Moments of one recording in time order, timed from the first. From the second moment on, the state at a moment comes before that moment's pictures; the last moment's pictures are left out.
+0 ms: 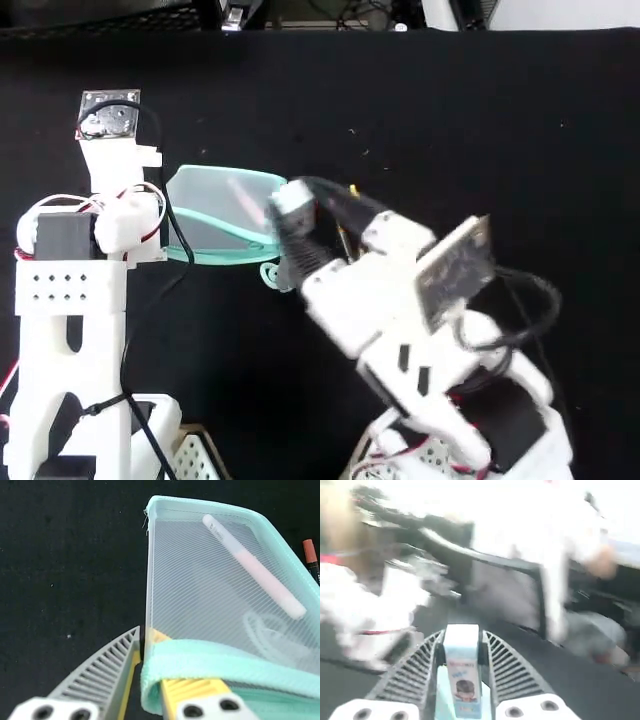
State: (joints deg) left arm -6.0 -34.6 21.2 83.6 0.4; right arm -41.8 -71.9 38.0 45.3 3.3
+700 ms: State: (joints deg) left arm -6.2 -34.6 21.2 83.6 0.4; right arm -49.7 -56.7 57.3 17.7 2.4
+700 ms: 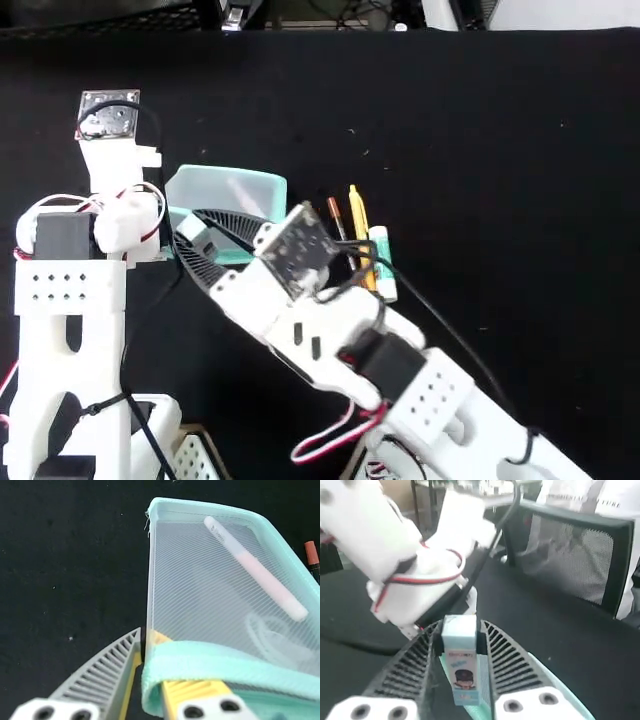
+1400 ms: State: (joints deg) left arm -6.0 -34.5 21.3 83.6 0.3; right arm -44.9 -52.5 62.8 15.4 2.4
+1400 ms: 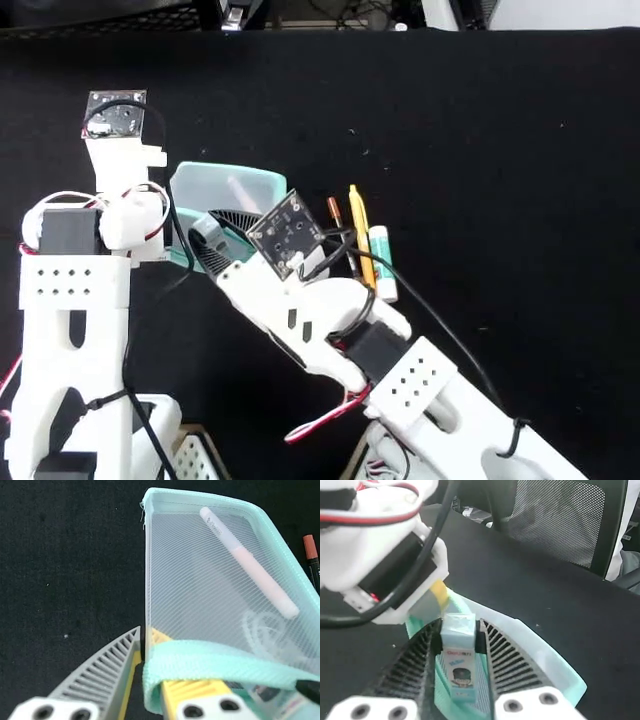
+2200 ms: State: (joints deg) left arm -5.8 -34.3 21.6 83.6 0.3; right arm -50.6 -52.7 63.0 25.9 16.7
